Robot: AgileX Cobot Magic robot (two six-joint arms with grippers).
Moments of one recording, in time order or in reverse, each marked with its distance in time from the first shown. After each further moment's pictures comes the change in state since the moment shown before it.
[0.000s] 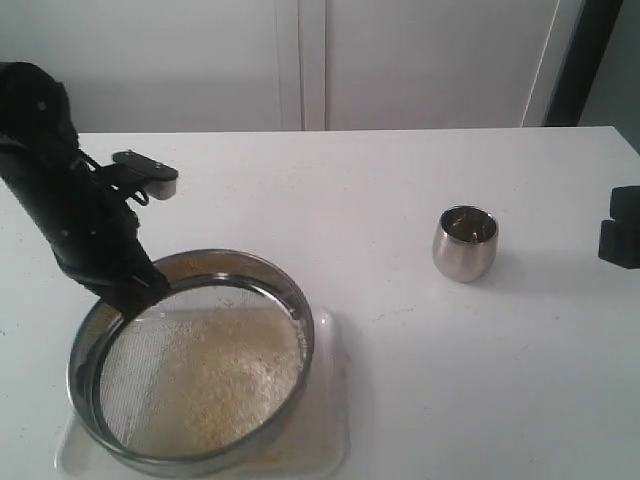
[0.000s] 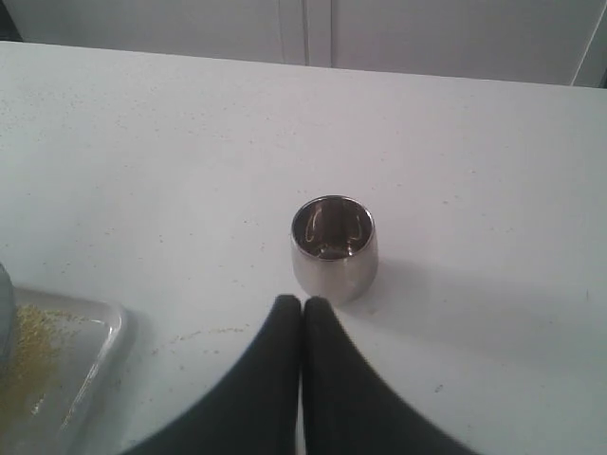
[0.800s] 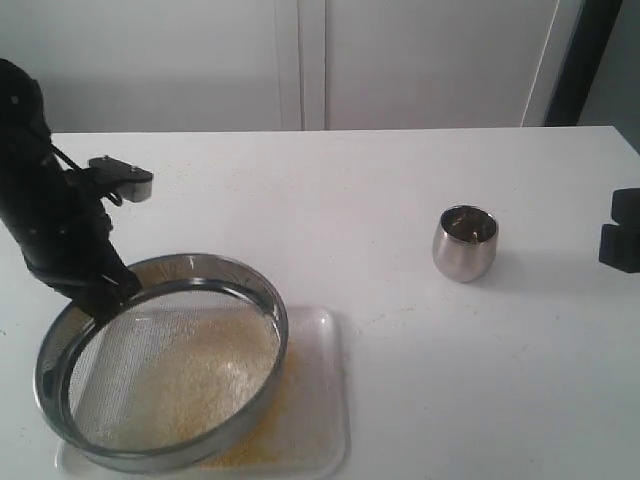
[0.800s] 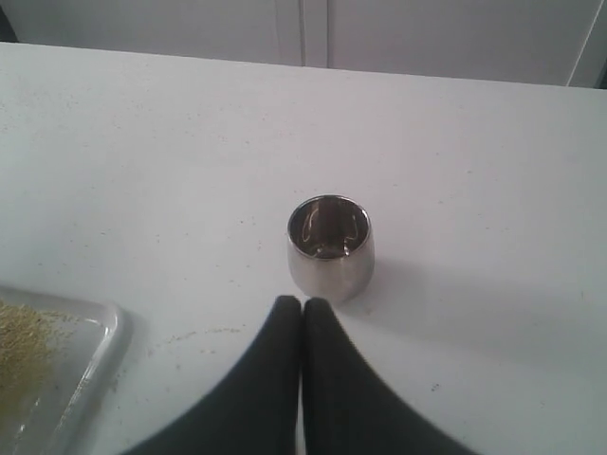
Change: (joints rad) left arm 0.060 -0.015 0.014 -0.038 0.062 0.049; right arm 0.000 0.000 0.010 -0.006 -0.005 0.000
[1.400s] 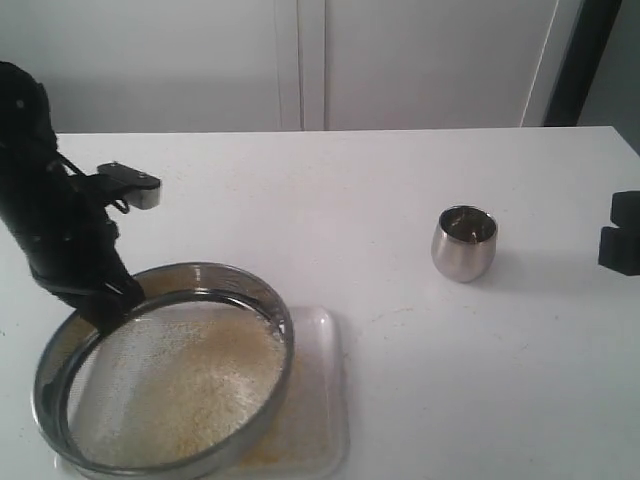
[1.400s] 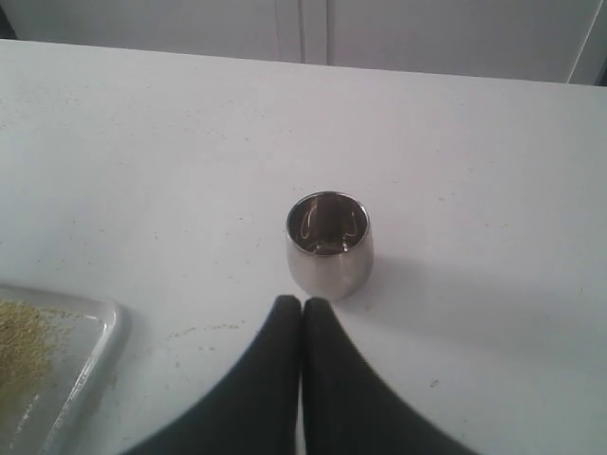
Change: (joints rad) left arm -0.012 -0.014 0.016 -0.015 0.005 0.010; right arm 0.000 0.000 0.003 0.000 0.000 0.000
